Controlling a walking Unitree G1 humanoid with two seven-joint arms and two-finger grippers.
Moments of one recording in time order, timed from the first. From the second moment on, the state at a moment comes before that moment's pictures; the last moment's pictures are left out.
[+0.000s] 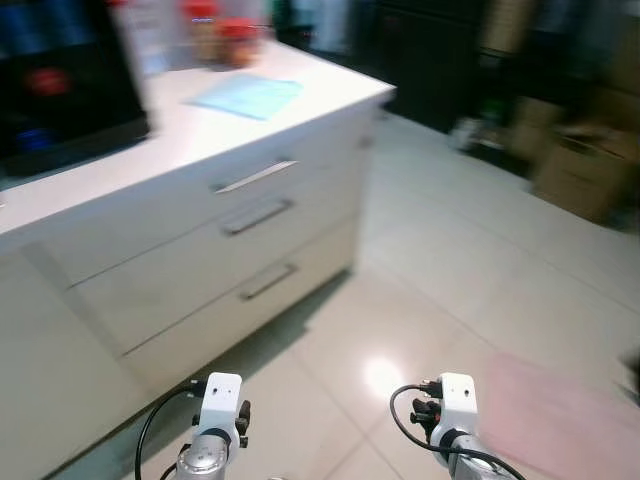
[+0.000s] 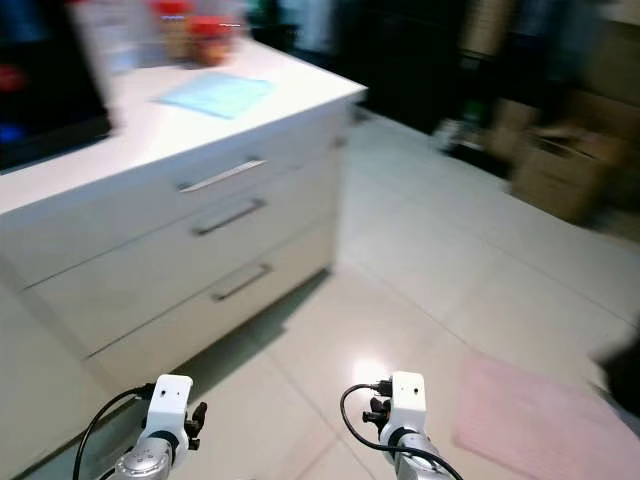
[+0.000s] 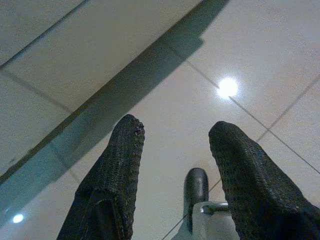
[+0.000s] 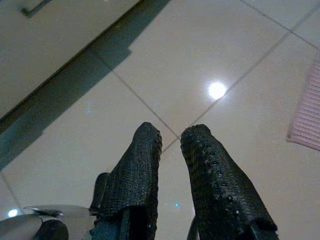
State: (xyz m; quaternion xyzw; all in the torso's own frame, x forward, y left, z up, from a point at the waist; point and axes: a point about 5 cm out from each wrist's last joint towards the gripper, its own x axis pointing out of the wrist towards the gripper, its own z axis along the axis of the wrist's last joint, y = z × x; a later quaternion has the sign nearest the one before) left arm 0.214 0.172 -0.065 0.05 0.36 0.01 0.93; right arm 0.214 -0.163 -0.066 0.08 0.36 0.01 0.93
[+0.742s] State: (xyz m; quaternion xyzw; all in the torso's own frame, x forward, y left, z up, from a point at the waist) left arm 0.204 0.179 -0.071 0.06 0.38 0.02 0.92; right arm 0.211 -0.158 -0.068 0.09 0.37 0.02 0.93
